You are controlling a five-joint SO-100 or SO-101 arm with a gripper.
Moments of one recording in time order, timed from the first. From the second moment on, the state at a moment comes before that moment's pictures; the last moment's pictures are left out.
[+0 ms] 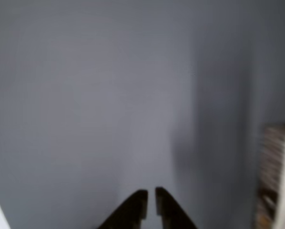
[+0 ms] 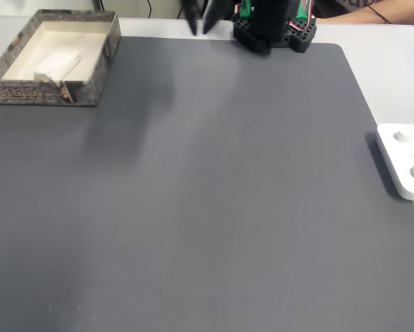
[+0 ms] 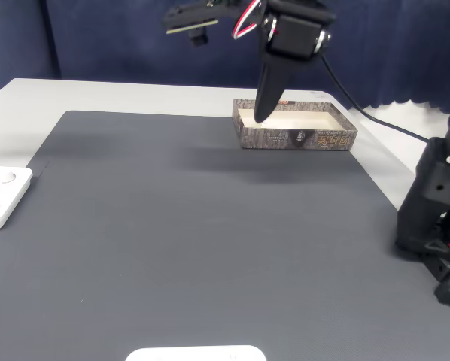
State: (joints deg) arm 29.0 105.8 99.0 91.6 18.3
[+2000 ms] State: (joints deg) arm 2.4 188.5 176.0 71.1 3.8
